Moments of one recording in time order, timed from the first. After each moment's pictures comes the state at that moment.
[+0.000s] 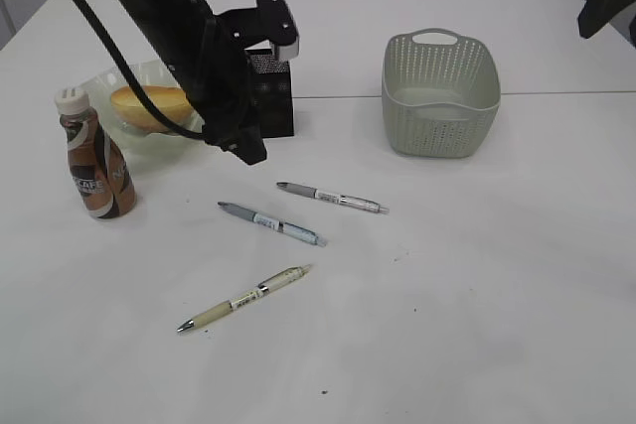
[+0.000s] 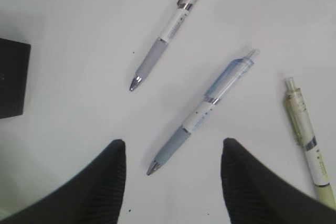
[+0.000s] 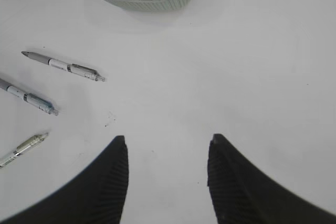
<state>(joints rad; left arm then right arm) -0.44 2.13 -1.81 -0.21 0.99 0.94 0.03 1.60 -1.64 0.13 1.25 0.08</state>
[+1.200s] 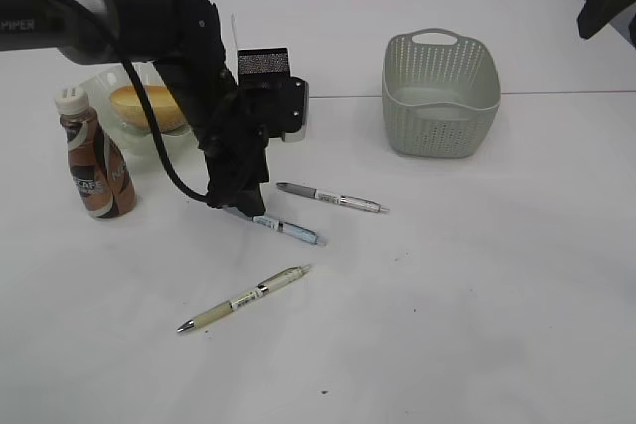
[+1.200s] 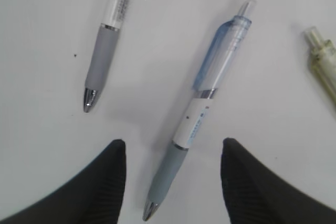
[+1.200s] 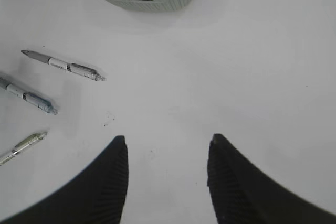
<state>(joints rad) -0.44 2.29 -1.81 -0.21 0.95 1.23 0.03 1.60 -1.64 0.13 1.25 0.07</state>
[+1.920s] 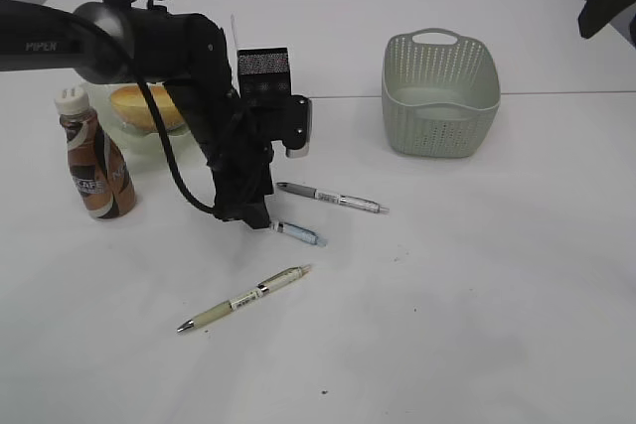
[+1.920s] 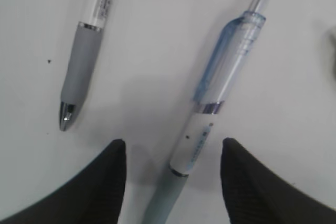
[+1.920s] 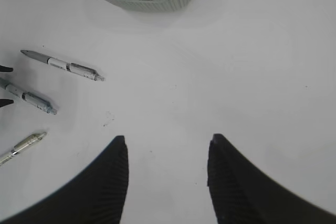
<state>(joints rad) -0.44 2.35 -1.81 -0.23 0.90 1.25 0.03 1.60 -1.64 0.13 1.25 0.07</state>
